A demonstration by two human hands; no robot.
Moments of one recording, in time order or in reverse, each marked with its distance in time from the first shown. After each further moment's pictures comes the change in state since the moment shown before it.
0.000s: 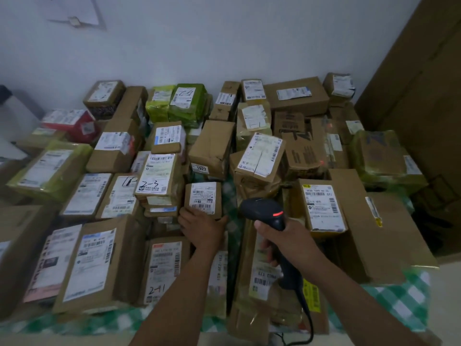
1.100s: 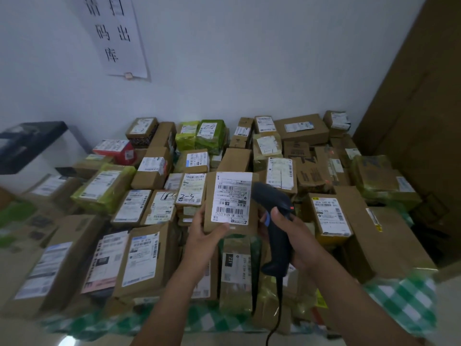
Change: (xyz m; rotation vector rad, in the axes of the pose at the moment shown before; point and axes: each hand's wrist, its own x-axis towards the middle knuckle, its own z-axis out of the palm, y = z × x) left_hand -0.078 -0.059 -0.159 -0.997 -0.337 0.161; right_hand -0.056 -0.038 0.046 0.490 -0.118 -0.065
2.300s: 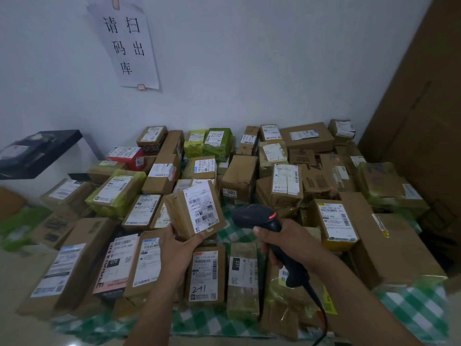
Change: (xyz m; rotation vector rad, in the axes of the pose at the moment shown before) left_hand 0.015 -0.024 -0.060 0.175 0.307 0.005; right_hand -0.014 -0.012 0.015 -0.584 -0.177 -0.102
